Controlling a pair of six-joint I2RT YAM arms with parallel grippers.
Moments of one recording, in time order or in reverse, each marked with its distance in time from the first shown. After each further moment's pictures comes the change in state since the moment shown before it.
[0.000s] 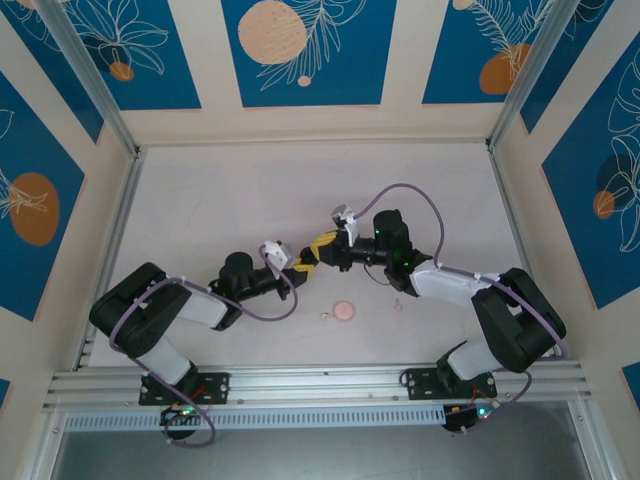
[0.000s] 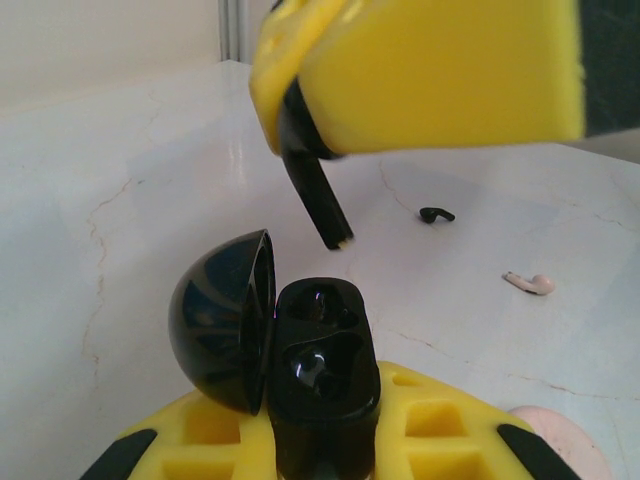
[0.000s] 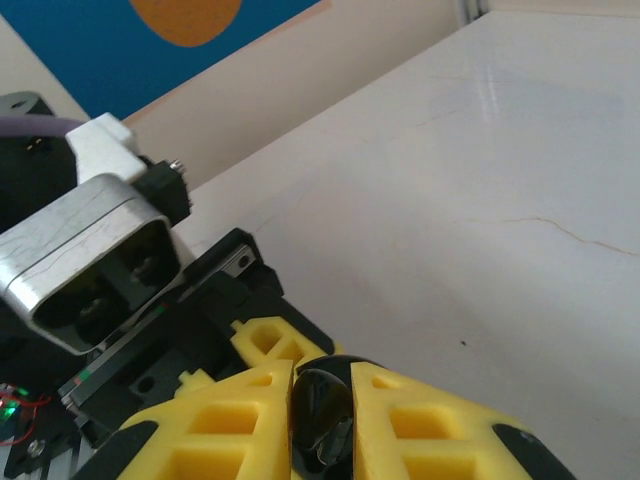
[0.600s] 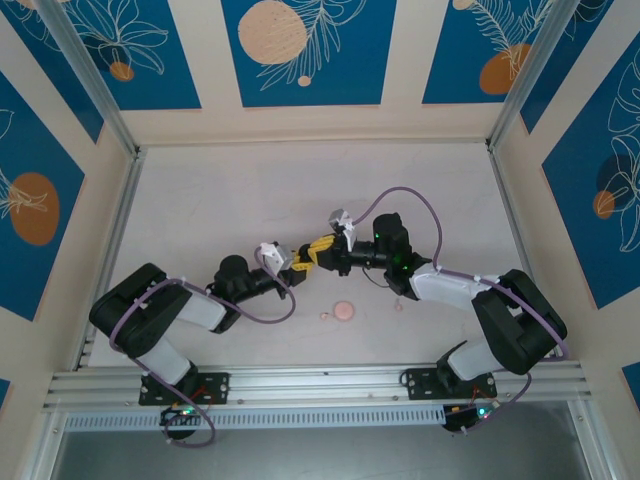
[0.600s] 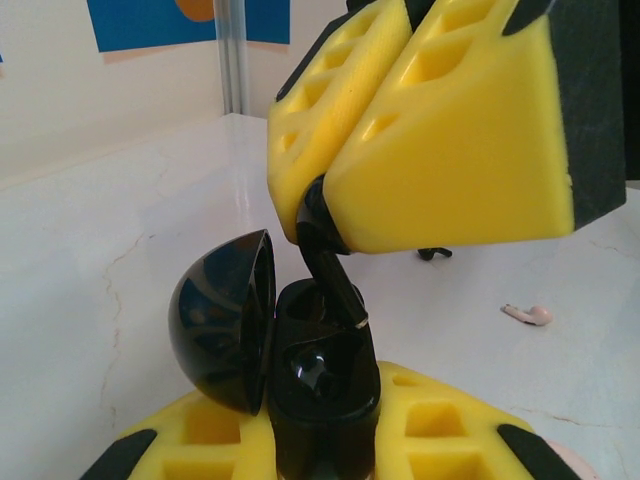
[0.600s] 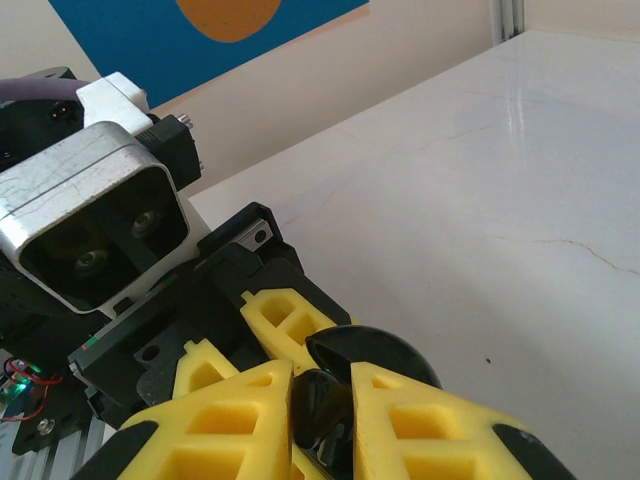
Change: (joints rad) left arm 0.000 0.000 -0.025 0.124 0.002 0.013; right arm 0.025 -0.009 -0.019 0.039 -0.021 -0.042
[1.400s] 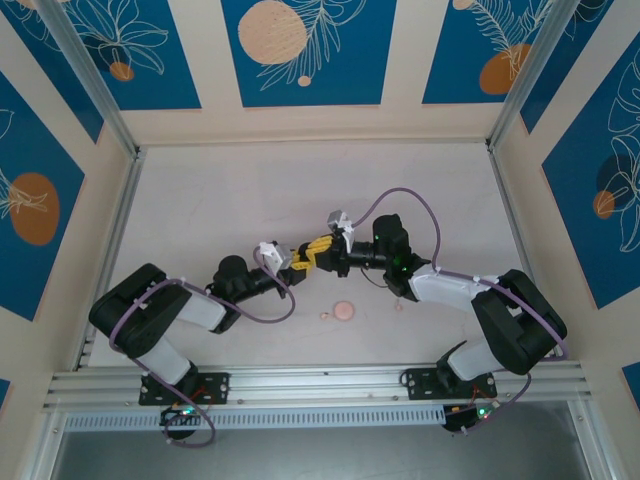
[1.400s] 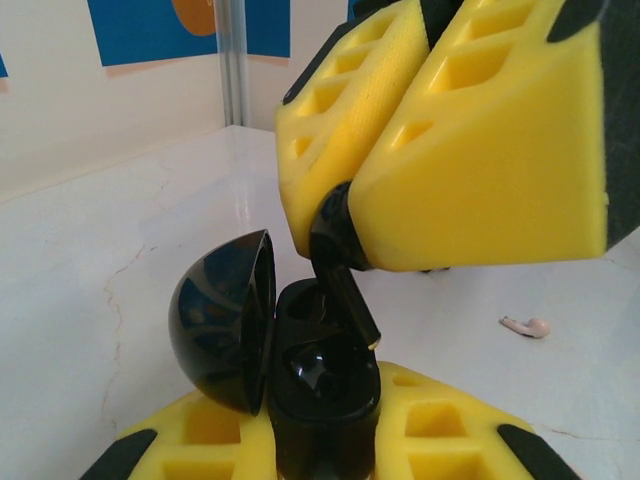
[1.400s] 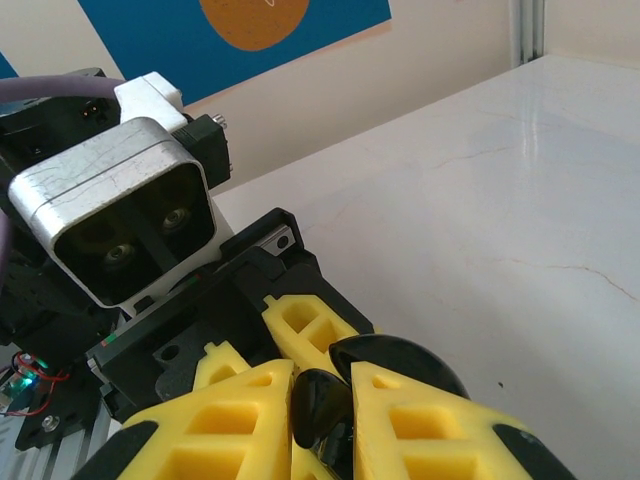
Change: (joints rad) left arm 0.000 -0.004 -0.001 0.023 0.002 -0.014; right arm 0.014 0.000 -0.006 0.043 -0.014 -0.022
